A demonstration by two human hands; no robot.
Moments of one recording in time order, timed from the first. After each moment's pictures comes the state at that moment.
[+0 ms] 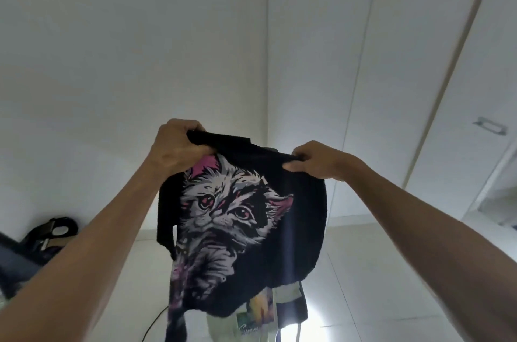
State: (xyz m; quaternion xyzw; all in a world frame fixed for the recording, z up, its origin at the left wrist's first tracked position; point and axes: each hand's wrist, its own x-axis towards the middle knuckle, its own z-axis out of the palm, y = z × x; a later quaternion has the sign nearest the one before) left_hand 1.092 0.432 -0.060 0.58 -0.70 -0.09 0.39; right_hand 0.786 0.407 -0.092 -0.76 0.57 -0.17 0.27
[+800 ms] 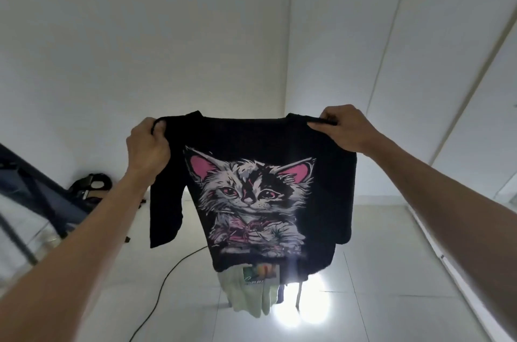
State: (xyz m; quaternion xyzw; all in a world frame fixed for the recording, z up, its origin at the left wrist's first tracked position) left_hand 1.128 0.487 -0.125 0.69 -0.52 -0.02 0.50; right_hand 0.744 0.435 -0.092 -0.76 0.54 -0.32 0.16
